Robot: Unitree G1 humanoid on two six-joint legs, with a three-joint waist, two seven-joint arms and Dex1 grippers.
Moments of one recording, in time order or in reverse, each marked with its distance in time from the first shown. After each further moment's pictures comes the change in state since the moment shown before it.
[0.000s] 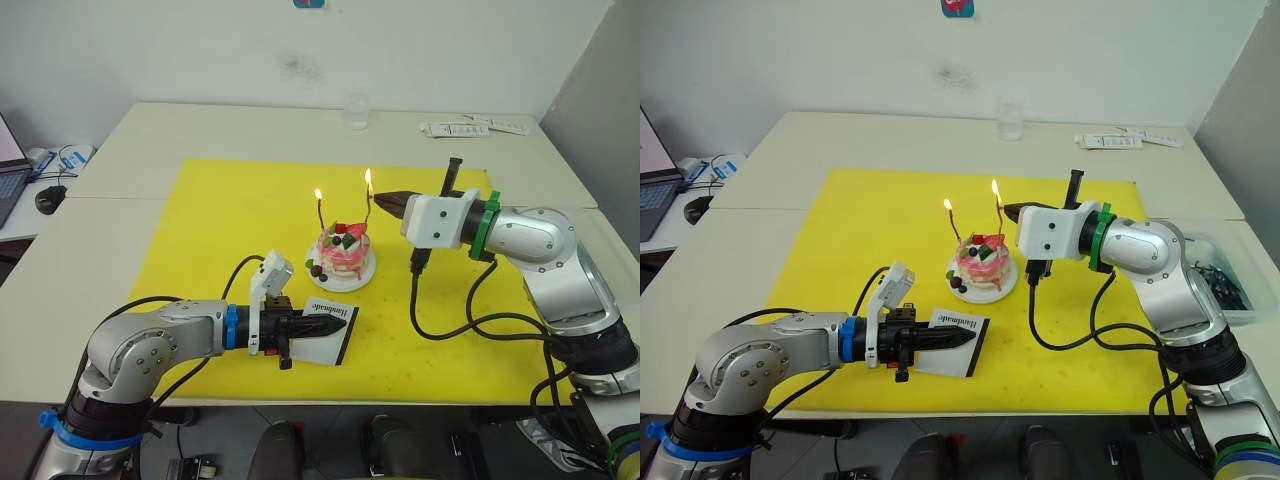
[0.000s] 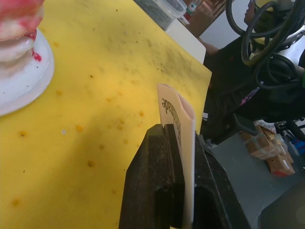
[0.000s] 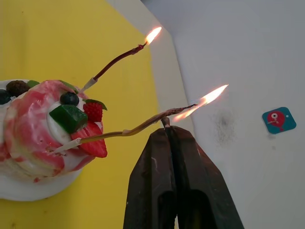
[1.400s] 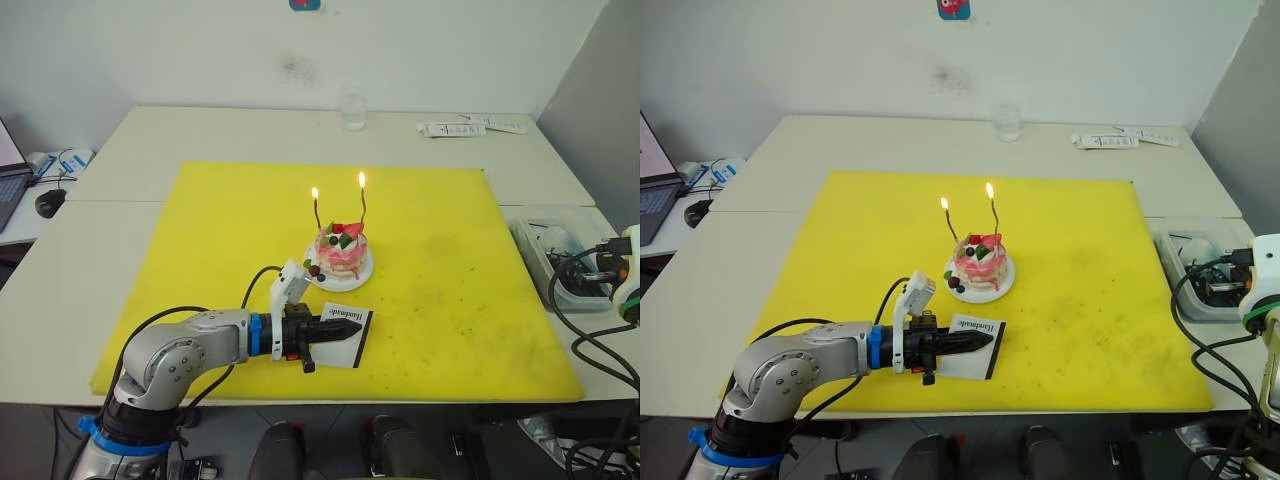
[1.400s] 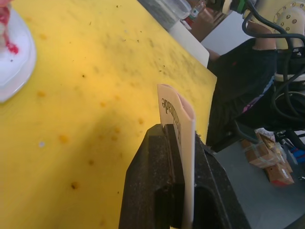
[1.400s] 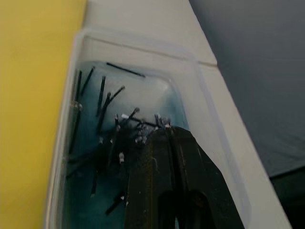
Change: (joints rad) left arm 0.032 -0.138 -0.059 0.016 0.098 -0.032 0.064; right arm 0.429 0.068 -0.773 0.032 0.132 0.833 -0.367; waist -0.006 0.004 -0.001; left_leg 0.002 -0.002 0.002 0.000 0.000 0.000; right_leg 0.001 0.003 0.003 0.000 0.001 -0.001
